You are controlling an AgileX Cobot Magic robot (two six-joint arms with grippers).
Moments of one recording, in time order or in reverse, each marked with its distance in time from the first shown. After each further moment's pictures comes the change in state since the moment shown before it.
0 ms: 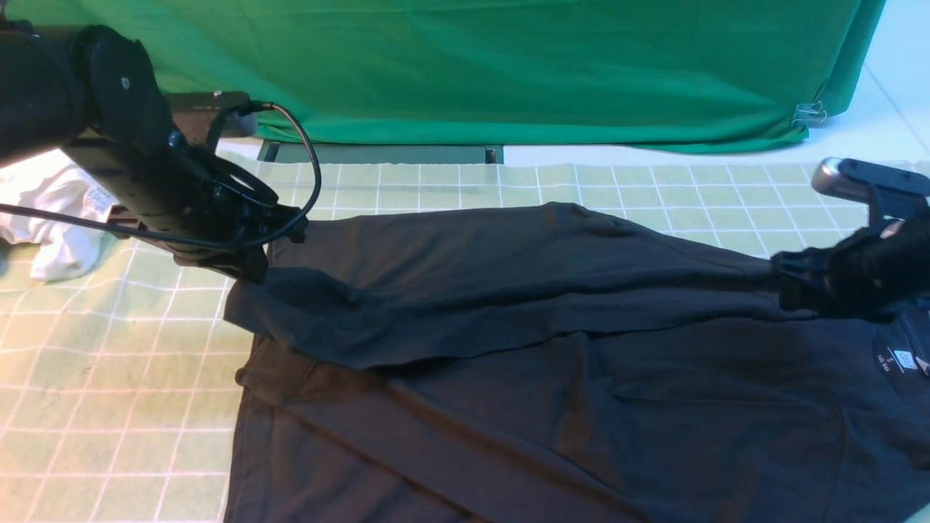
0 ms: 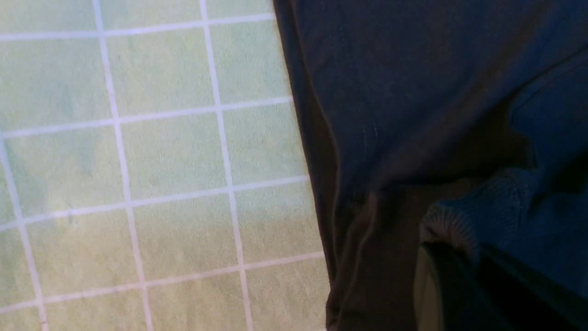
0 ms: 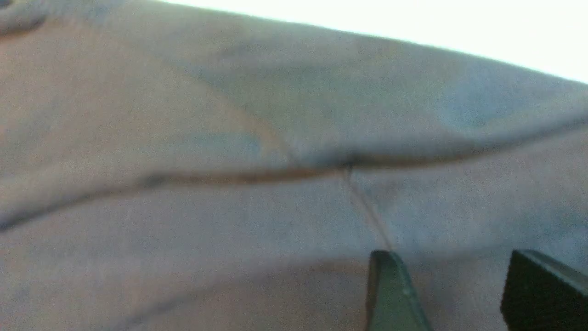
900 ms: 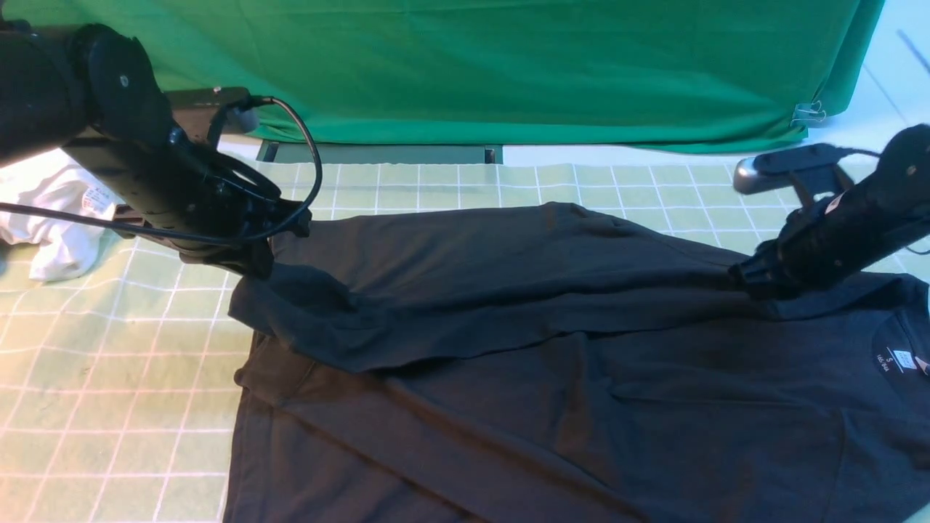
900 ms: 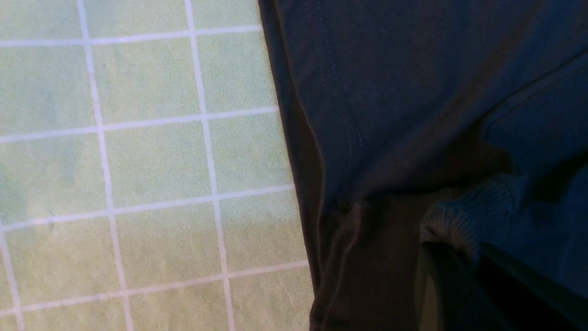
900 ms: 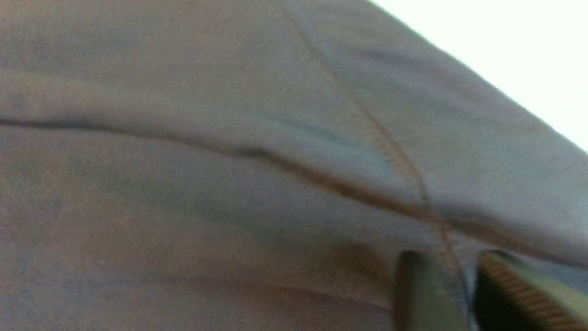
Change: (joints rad) right arm 0.079 0.100 -0.158 -0.087 0.124 -0.298; left arm 0.001 0.000 0.000 -0.030 -0.011 0.000
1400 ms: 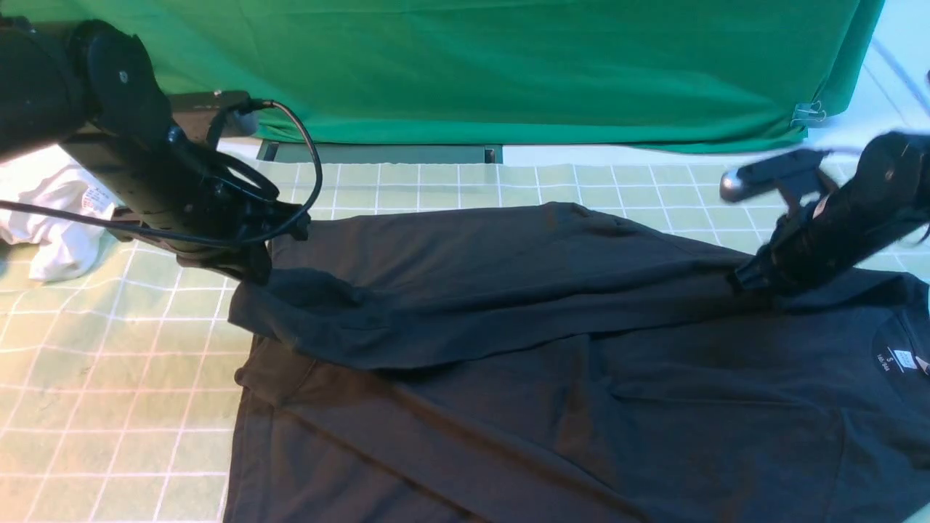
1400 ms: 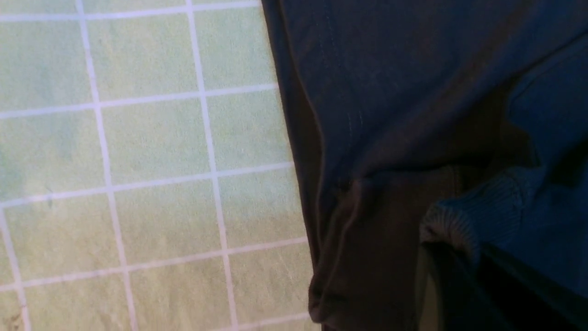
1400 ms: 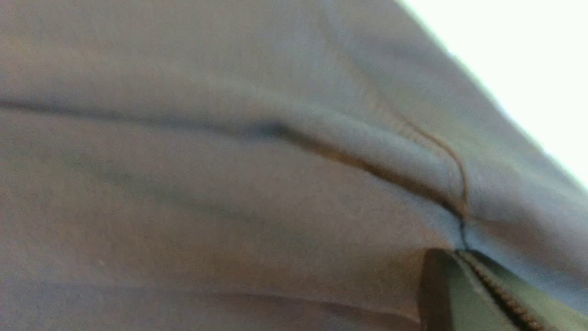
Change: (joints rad) right arm 0.010 -0.005 -0.060 -0.092 0.020 -0.012; left arm 0.000 0.000 -0.025 0.000 0.070 0.001
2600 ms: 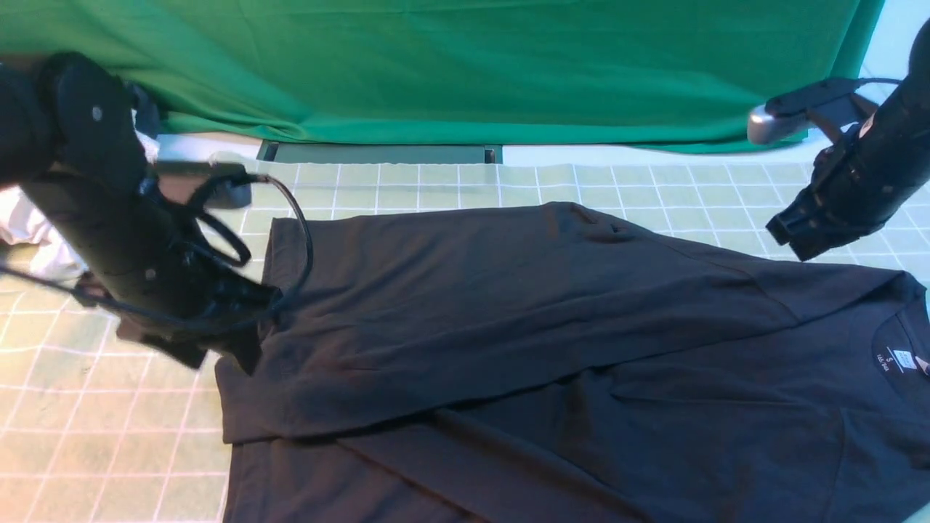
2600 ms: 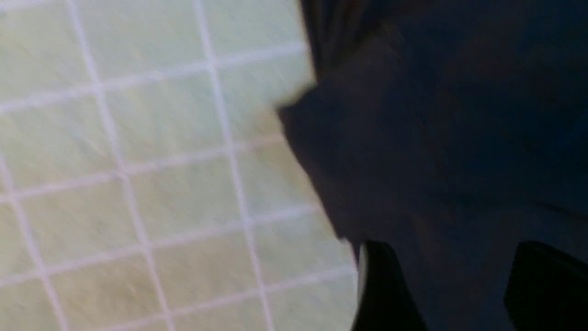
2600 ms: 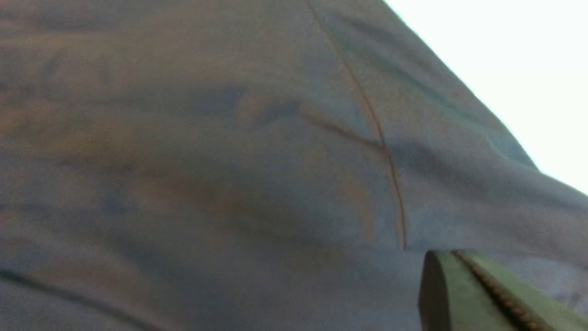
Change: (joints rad) right arm 0.011 -0.101 -0.196 -0.040 0.435 -0.003; left arm -0.062 -0.163 0.221 -0.004 0.141 0.070
